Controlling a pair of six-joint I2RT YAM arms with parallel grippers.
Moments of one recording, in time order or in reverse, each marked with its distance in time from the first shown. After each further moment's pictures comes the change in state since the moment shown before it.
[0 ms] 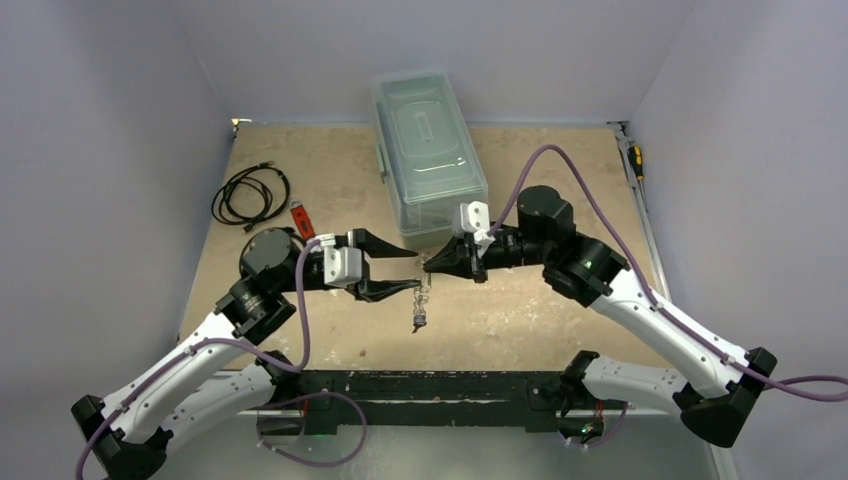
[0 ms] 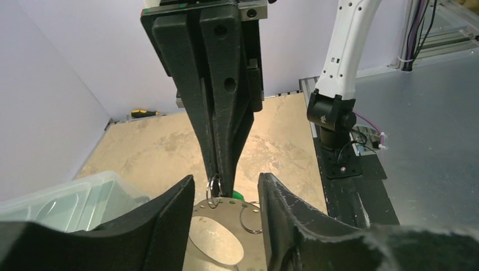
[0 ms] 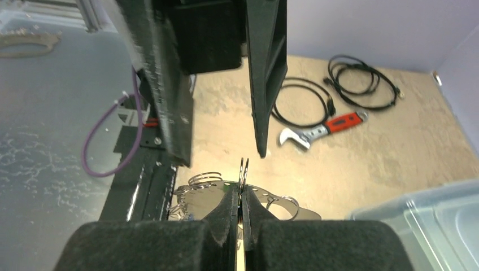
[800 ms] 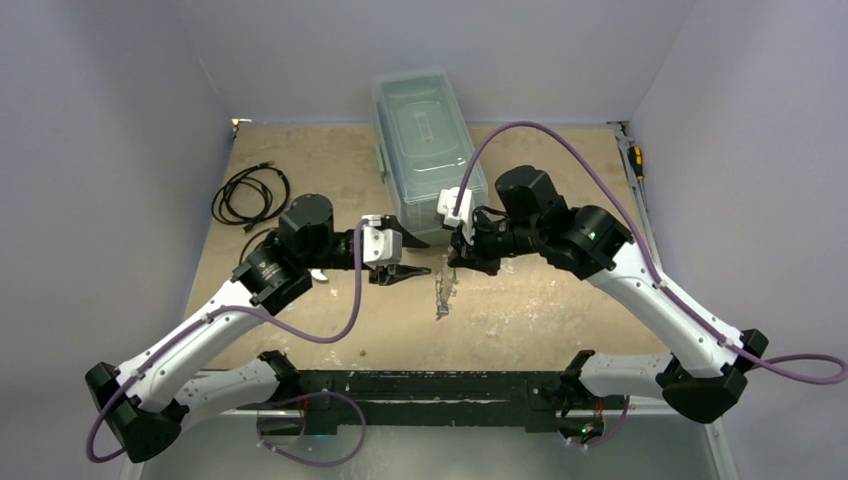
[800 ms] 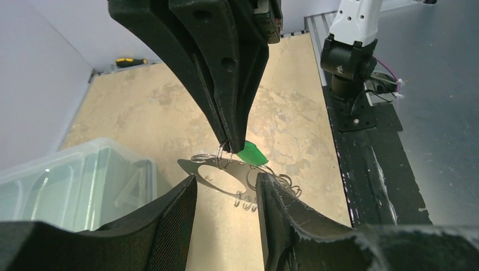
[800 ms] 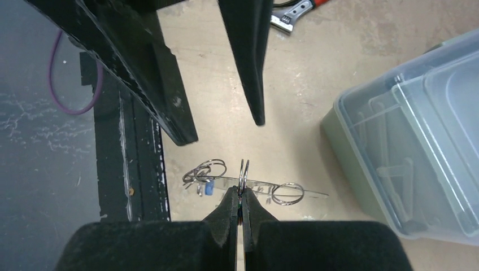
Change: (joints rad) left arm 0.000 0.198 0.220 -0.336 -0.021 0.237; right arm 0.014 0.161 0.364 -0.633 0.333 -0.077
